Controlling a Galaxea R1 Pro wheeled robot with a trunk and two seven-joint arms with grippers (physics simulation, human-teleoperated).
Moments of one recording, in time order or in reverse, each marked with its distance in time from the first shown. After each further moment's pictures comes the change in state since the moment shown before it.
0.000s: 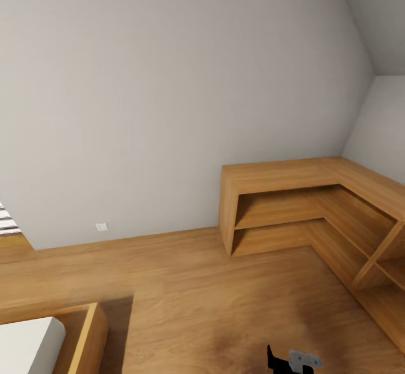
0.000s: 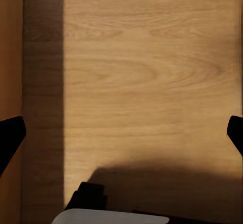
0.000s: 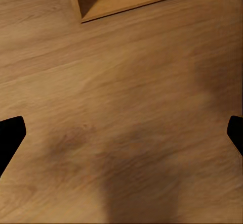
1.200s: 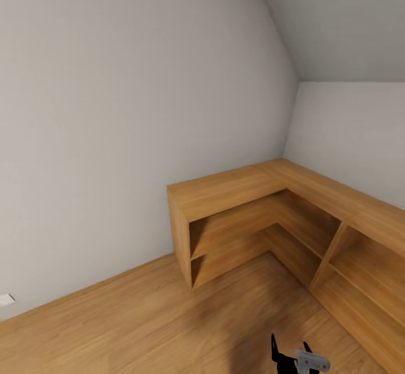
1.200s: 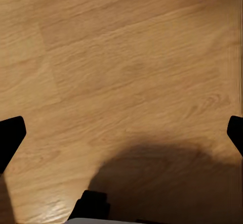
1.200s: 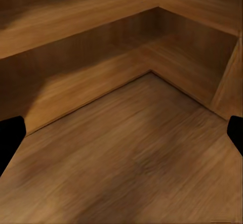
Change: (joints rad) left arm 0.000 0.010 0.001 0.000 0.000 -0.001 -0.003; right arm 0.032 -0.001 -0.001 0.005 0.003 -0.324 0.001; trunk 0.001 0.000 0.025
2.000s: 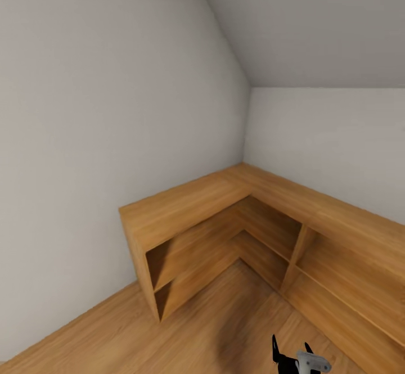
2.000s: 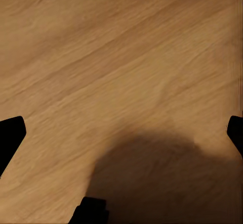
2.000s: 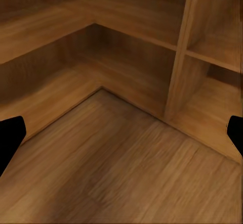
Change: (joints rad) left arm 0.000 0.000 0.002 0.000 0.001 0.002 0.001; right arm 0.002 -0.004 0.000 0.000 0.000 0.001 -0.001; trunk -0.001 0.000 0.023
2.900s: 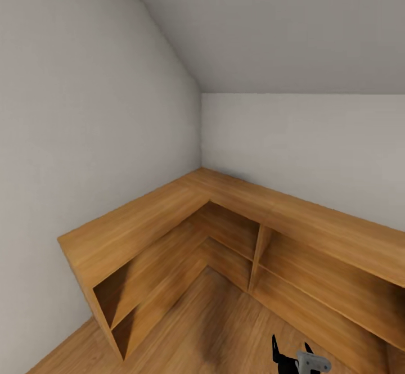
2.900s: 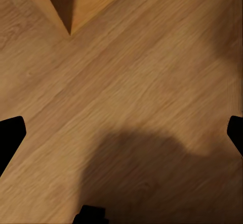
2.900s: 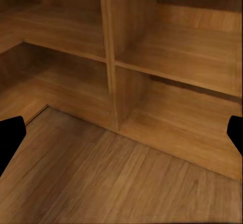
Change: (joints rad) left arm 0.000 0.001 -0.001 0.000 0.000 -0.002 0.000; right arm 0.000 0.000 0.000 0.000 0.000 0.001 0.001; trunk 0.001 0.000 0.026
